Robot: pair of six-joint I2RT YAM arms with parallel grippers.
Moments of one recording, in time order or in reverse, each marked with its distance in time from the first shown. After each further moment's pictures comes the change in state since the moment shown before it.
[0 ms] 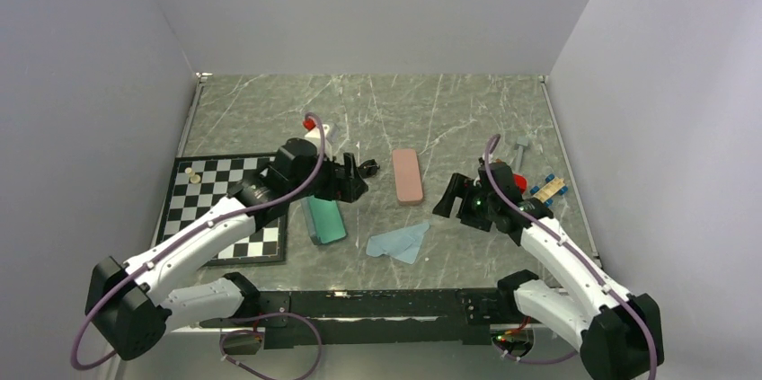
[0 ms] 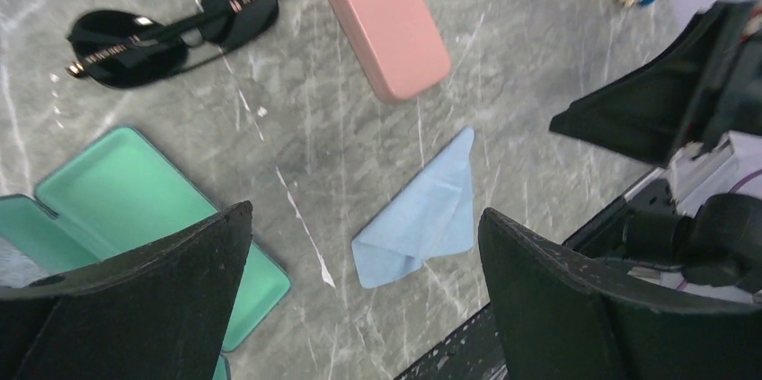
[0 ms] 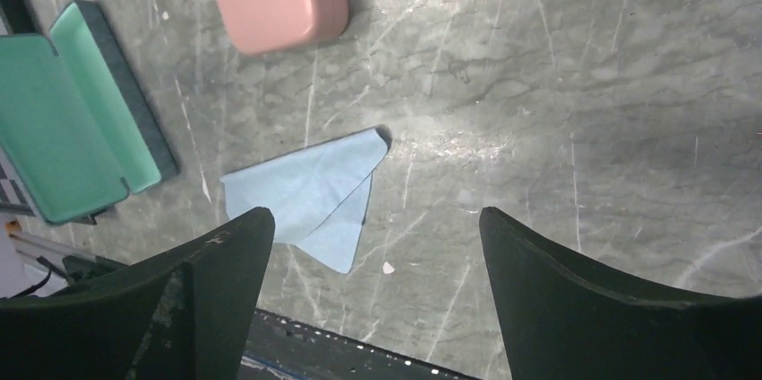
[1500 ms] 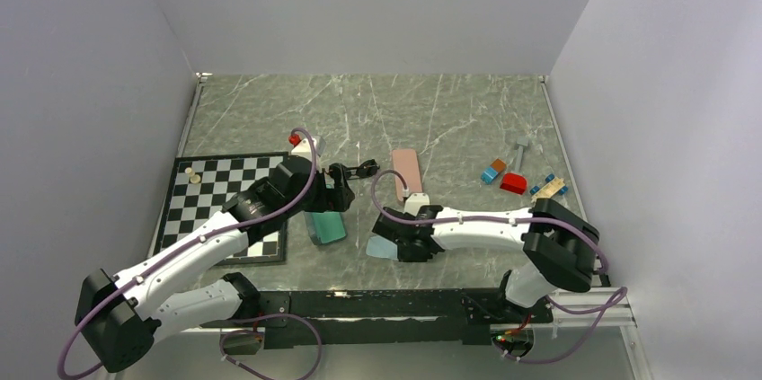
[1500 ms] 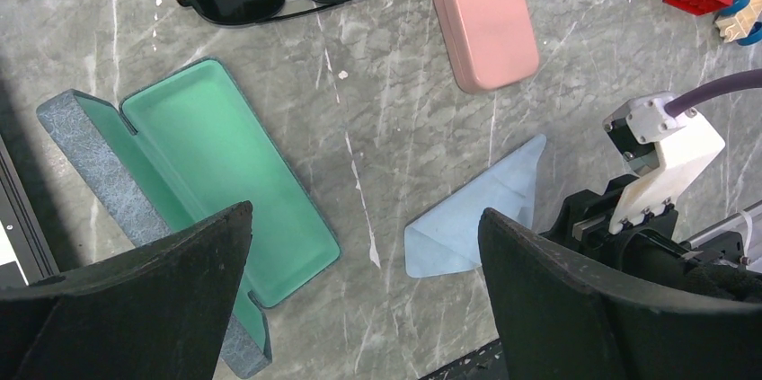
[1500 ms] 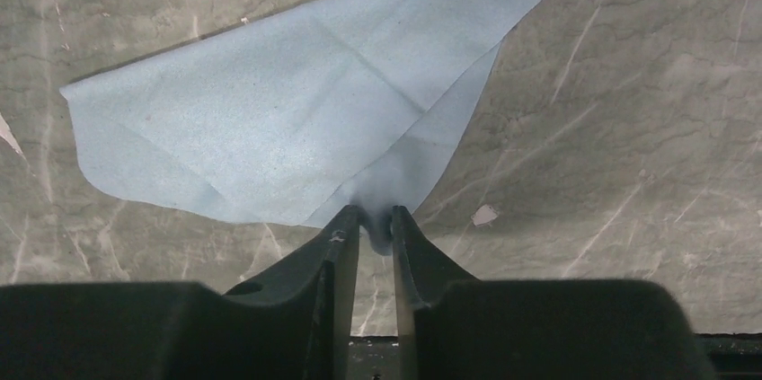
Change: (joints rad) left arm -0.065 -0.085 -0.097 -0.079 -0.217 -0.094; right arm 0.782 0.600 0.283 -0.183 0.488 0.455
